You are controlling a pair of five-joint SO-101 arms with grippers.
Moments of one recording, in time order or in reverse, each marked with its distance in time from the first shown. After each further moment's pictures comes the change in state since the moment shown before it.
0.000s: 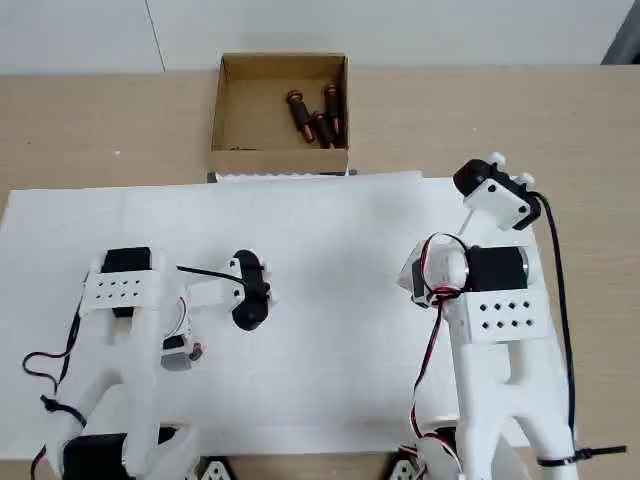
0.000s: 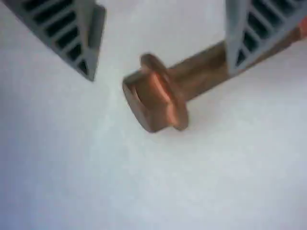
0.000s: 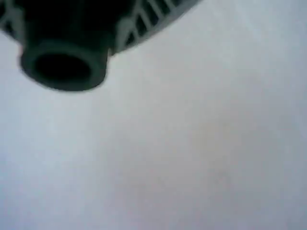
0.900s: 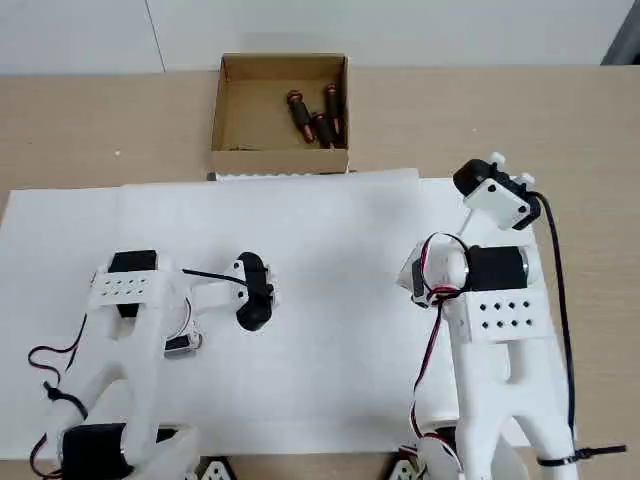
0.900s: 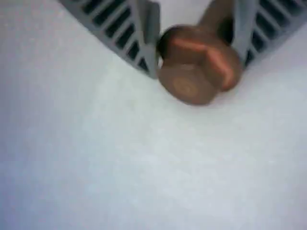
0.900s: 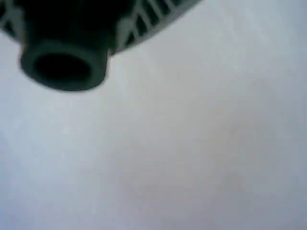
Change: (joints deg) left arm 0.5 4.2 1.4 -6.8 0.0; right arm 0.0 0.0 0.0 0.0 0.0
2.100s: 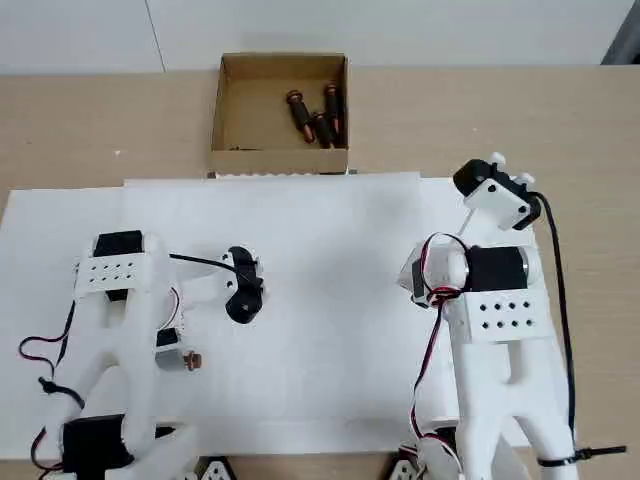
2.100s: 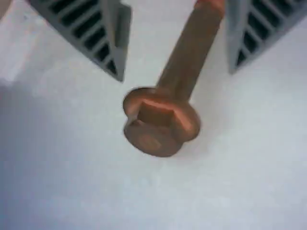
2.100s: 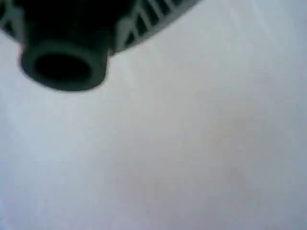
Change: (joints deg) left arm -2.2 1.1 -8.1 14.4 0.0; right arm 0.0 0.0 0.0 0.0 0.0
